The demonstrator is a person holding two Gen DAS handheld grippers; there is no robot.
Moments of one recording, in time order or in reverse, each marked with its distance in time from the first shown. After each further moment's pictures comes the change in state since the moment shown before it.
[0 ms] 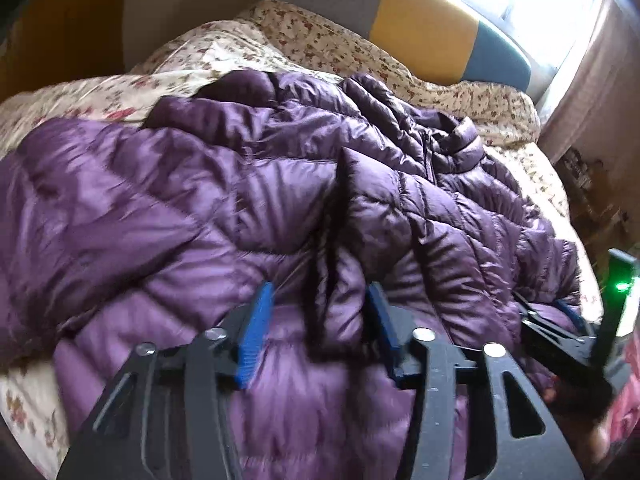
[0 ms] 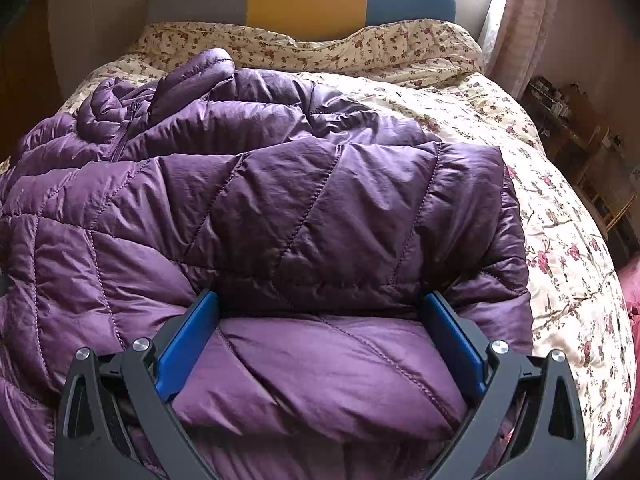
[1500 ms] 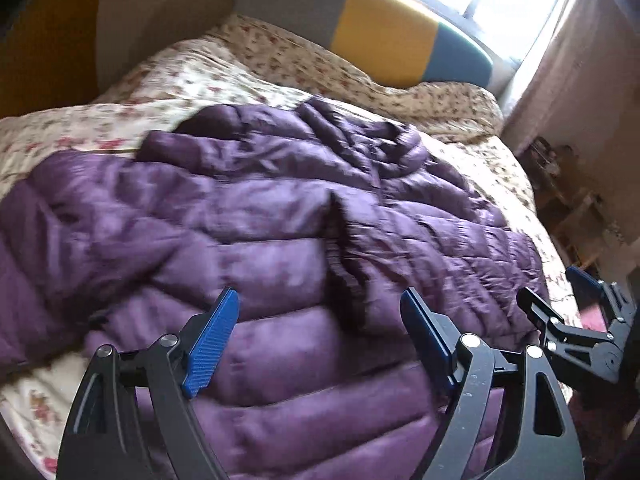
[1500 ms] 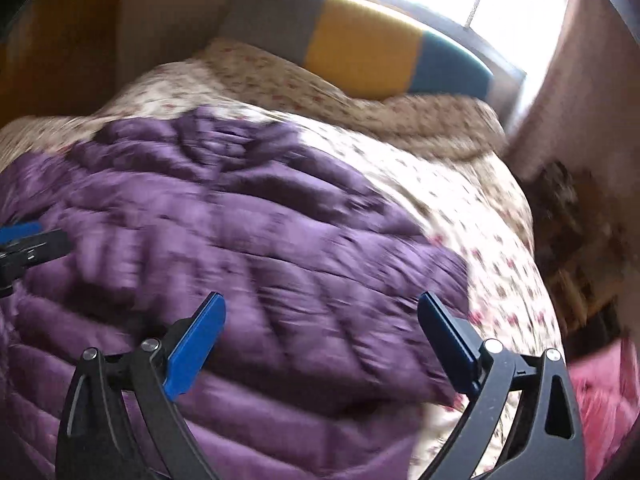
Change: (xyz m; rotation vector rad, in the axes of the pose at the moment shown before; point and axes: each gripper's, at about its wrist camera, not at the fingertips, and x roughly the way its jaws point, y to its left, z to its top) left arm -0.035 -0.026 0.004 0.088 -0.002 -0.096; right arm -0.098 -0.001 0.003 -0.177 -0.104 -0.022
